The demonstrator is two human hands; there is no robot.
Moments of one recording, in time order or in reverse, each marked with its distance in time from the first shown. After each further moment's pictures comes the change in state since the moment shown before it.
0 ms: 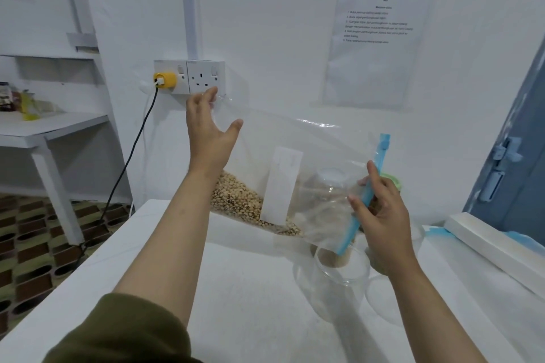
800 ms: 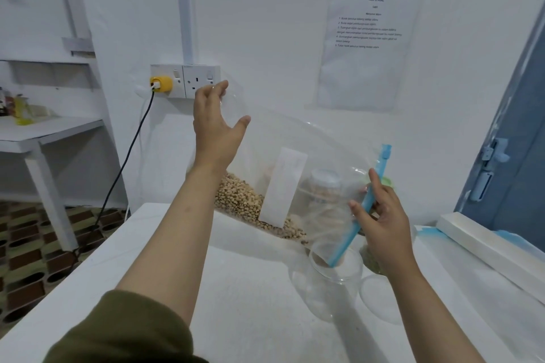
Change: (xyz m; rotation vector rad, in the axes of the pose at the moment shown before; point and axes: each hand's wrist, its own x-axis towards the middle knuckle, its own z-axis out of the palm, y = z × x) left_hand 0.001 0.027 0.007 0.006 -0.039 0.043; right_hand -0.008 0.003 -0.013 -0.070 0.032 0.048
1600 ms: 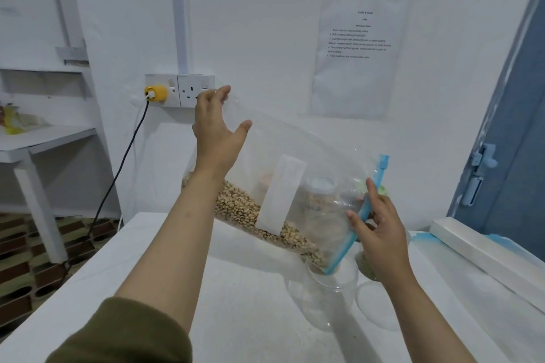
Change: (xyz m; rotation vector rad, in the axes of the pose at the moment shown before) left_hand 0.005 0.008 0.006 -0.032 -0.012 0.020; right_hand -0.003 0.006 -0.004 -0.041 0.011 -0.001
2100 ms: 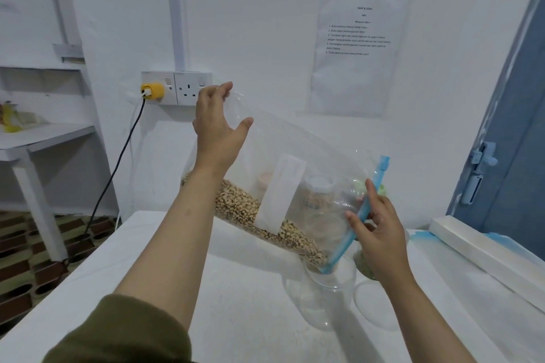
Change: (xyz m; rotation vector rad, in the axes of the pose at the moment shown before) left_hand 0.002 0.001 0.007 0.016 -0.015 0.024; right_hand 0.001 0.009 -0.002 0.001 -0.001 -0.027
